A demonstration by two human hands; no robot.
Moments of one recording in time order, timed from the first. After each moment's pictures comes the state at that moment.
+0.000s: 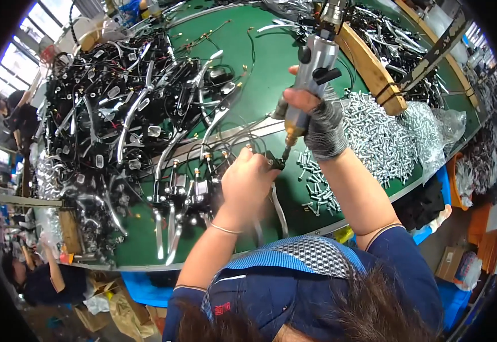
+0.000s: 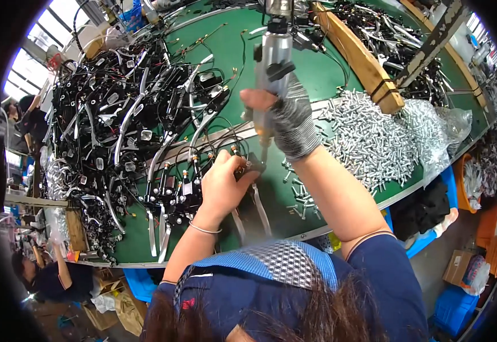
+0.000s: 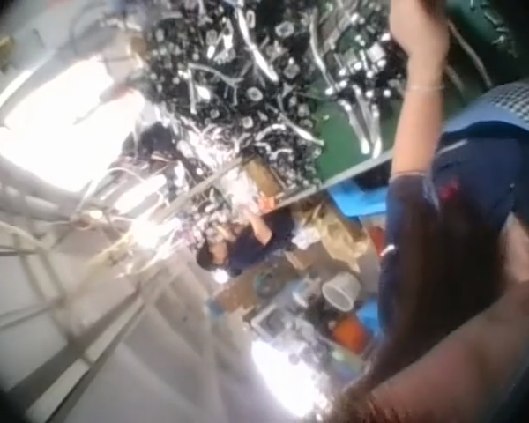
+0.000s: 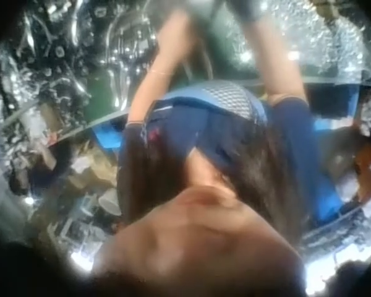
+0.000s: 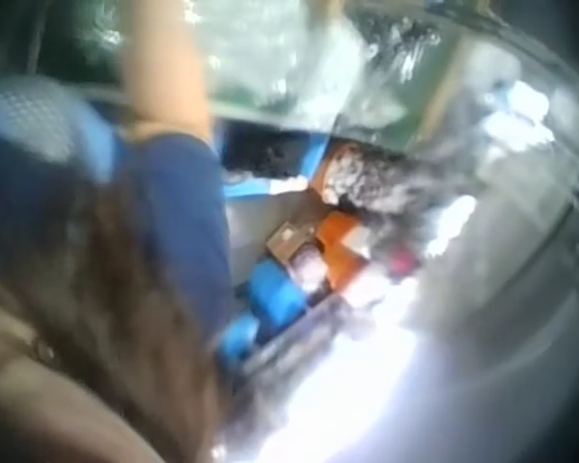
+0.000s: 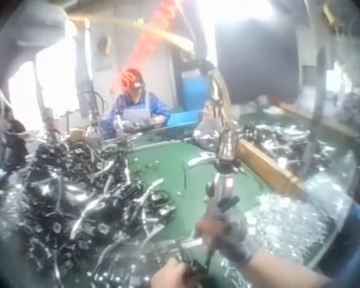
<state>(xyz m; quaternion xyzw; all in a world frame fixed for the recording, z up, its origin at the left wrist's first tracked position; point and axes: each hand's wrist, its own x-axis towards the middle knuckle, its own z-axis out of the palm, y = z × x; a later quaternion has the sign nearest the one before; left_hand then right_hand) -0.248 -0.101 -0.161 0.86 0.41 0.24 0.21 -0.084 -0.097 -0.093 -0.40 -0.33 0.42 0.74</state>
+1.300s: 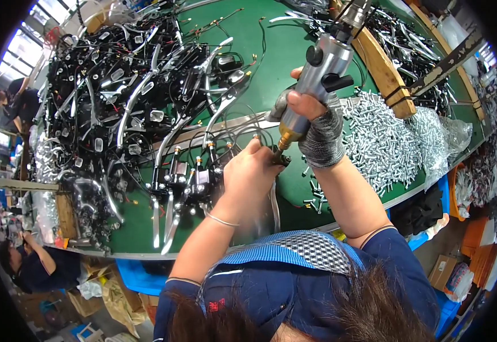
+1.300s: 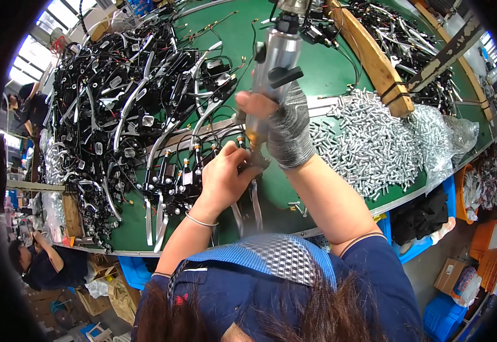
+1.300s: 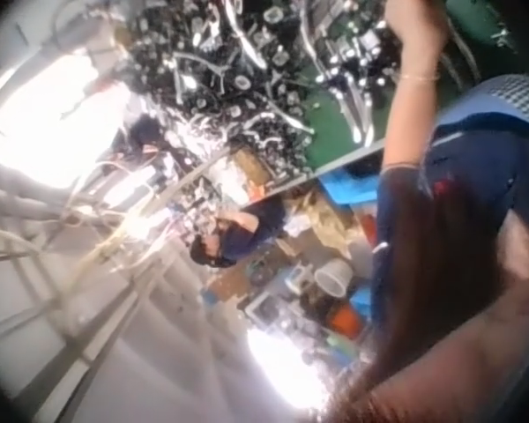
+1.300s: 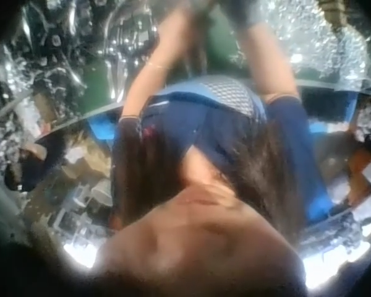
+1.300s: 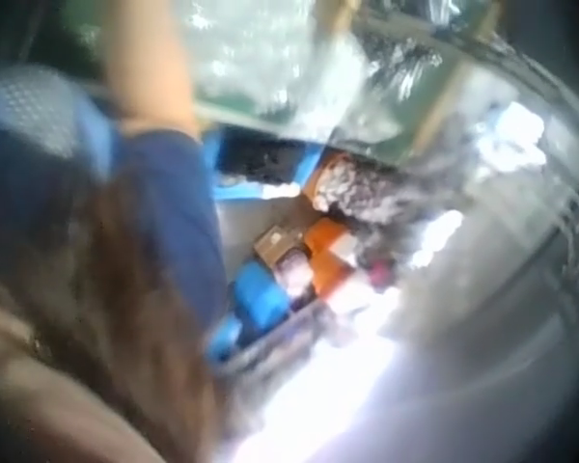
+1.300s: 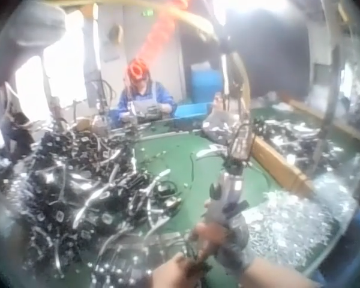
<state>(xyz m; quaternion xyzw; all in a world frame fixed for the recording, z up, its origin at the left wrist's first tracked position) -0.250 -0.097 -0.159 0.86 0.40 0.20 0.23 -0.109 -0.101 -0.099 -0.36 -0.30 0.47 0.75</state>
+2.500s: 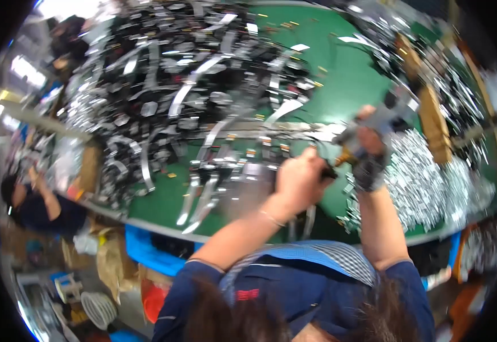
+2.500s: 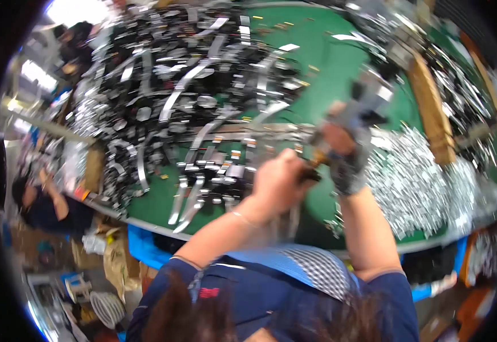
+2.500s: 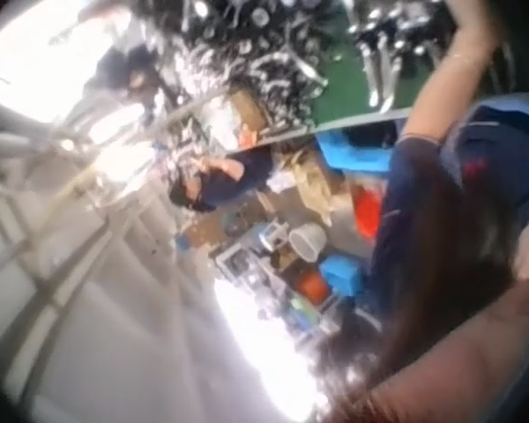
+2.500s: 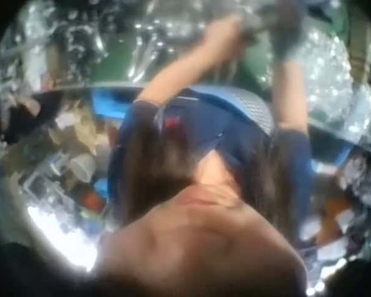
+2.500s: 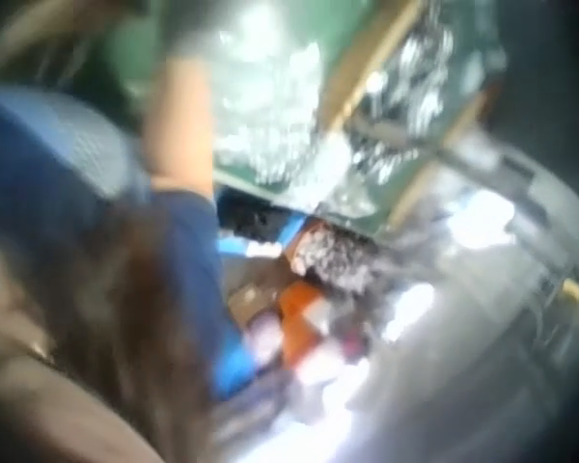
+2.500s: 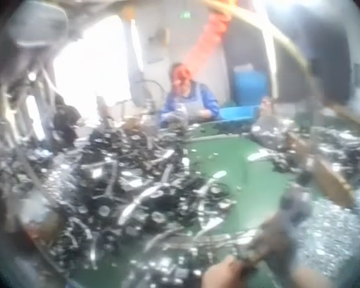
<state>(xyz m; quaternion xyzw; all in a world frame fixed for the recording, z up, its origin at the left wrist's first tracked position) -0.253 -0.093 -0.167 0.84 0.43 0.24 0.21 -0.102 -0.084 -0.146 -0.30 -0.36 0.45 0.76</state>
